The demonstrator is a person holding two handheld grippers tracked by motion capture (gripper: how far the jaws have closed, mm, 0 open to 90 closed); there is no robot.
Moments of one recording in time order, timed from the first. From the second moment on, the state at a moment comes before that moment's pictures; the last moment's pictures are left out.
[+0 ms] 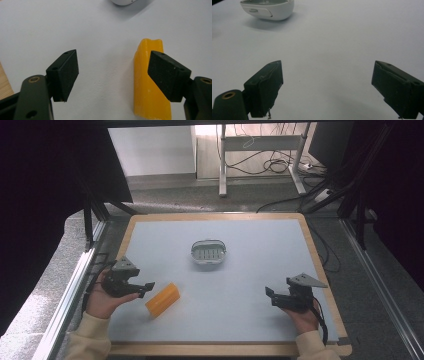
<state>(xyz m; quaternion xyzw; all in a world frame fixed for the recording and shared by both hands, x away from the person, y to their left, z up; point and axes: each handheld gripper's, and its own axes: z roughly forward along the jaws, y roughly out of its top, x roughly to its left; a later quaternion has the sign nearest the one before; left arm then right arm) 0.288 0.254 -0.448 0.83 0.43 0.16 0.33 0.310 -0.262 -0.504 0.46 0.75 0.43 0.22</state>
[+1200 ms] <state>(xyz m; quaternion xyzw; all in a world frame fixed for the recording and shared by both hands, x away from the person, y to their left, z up) 0.284 0.215 -0.454 0.86 0.39 0.13 0.29 0.311 -0.257 -0.510 0.44 0.77 0.40 0.23</state>
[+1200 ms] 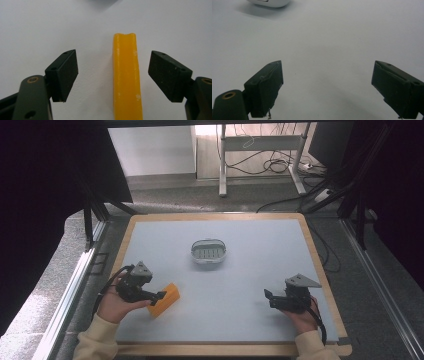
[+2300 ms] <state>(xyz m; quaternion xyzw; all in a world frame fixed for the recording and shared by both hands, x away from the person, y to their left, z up) 0.301 0.181 -0.491 0.89 0.40 0.09 0.19 0.311 -0.257 -0.511 0.44 0.77 0.39 0.25</state>
